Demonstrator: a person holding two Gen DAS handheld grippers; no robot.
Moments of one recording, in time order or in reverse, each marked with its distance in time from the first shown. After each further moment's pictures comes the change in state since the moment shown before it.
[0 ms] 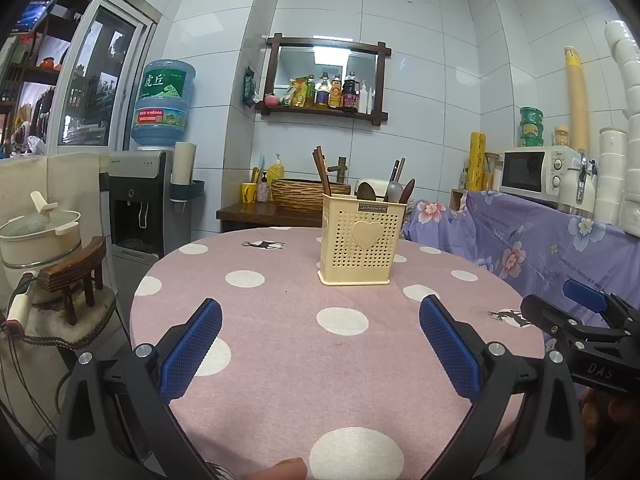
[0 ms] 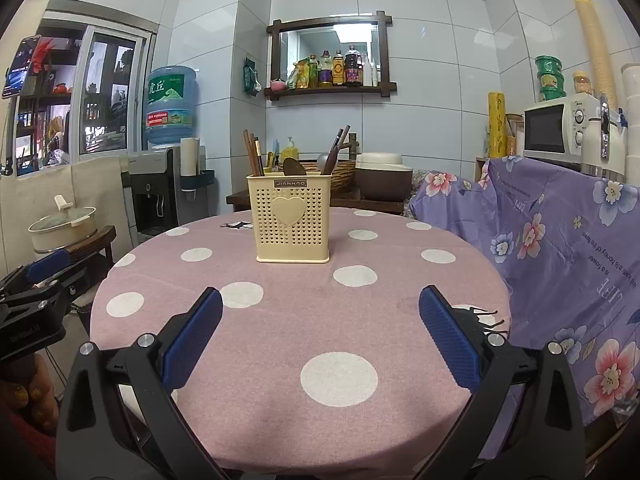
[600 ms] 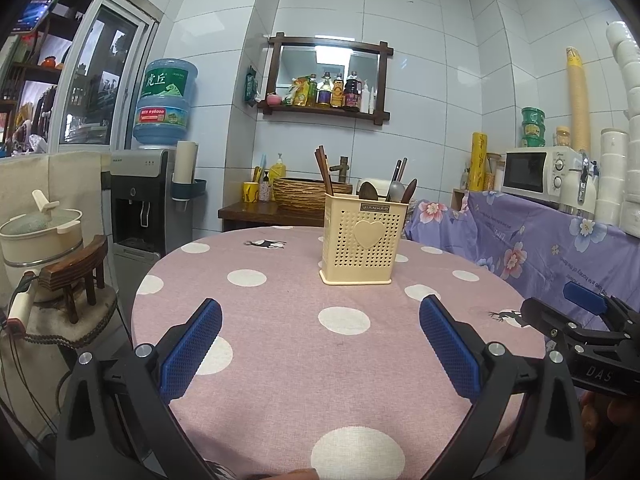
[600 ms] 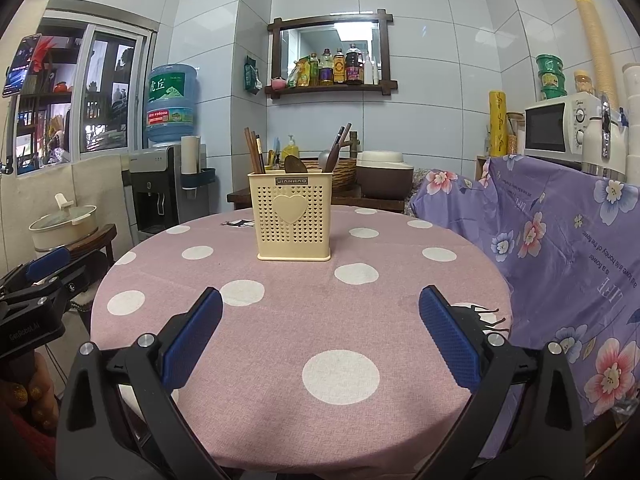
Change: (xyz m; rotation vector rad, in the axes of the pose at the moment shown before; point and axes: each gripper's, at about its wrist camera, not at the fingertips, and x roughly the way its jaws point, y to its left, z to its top) left arm 0.000 0.002 -0.001 -0.005 0.001 0.004; right arm 0.001 0.002 -0.001 0.002 0.004 0.000
